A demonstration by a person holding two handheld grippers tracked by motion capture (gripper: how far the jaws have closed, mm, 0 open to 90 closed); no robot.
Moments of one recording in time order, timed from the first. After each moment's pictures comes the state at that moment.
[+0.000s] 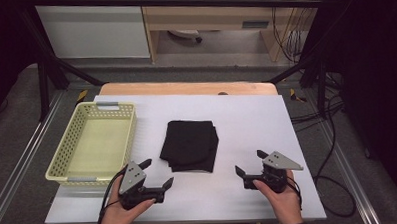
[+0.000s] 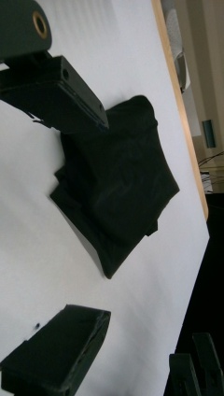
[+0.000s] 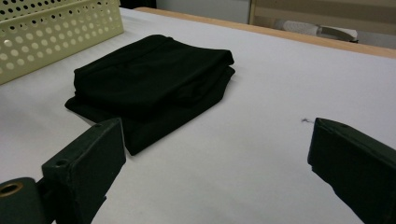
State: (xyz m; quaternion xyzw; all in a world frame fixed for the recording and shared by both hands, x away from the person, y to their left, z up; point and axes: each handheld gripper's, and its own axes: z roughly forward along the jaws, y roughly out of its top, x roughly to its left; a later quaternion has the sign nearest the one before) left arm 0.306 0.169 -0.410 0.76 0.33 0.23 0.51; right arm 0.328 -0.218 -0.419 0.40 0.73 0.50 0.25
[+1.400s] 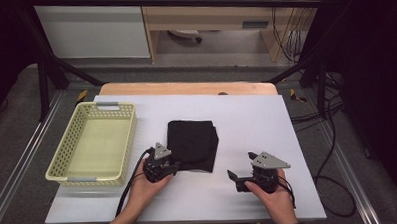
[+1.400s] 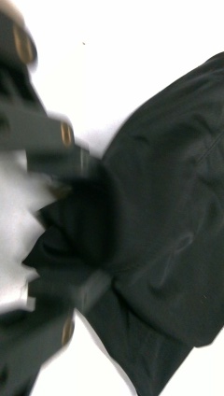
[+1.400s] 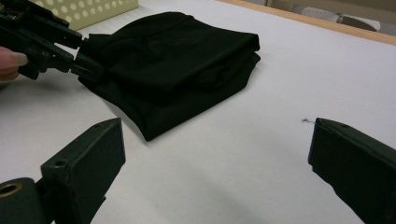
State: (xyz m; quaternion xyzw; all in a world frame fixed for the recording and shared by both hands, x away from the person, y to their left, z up) left arm 0.392 0.132 -0.459 0.82 0.39 0.17 0.39; right arm 0.331 -0.201 -0.424 0.38 0.76 0.47 0.23
